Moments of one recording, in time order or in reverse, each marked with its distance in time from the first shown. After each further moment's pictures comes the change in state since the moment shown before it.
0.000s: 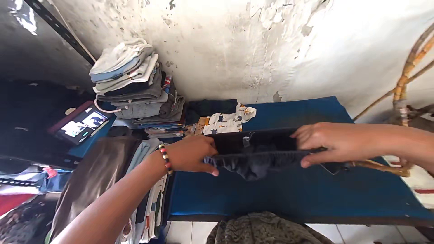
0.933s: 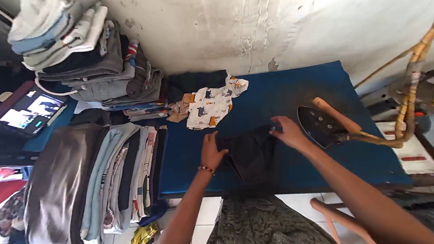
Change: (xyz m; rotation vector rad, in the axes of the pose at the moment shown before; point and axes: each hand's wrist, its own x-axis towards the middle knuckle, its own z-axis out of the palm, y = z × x) left_hand 0.129 -0.009 0.198 -0.645 0.548 -0.739; right_hand -0.023 0.095 0.194 0.439 0.476 1.048
